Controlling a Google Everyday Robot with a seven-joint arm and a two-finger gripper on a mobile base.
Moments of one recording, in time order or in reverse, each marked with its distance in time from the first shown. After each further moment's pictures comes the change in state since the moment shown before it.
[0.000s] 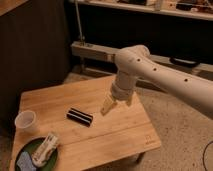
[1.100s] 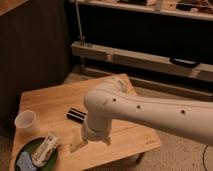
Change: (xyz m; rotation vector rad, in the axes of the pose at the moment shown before) arm -0.051 -0.187 0.040 0.084 -0.020 0.134
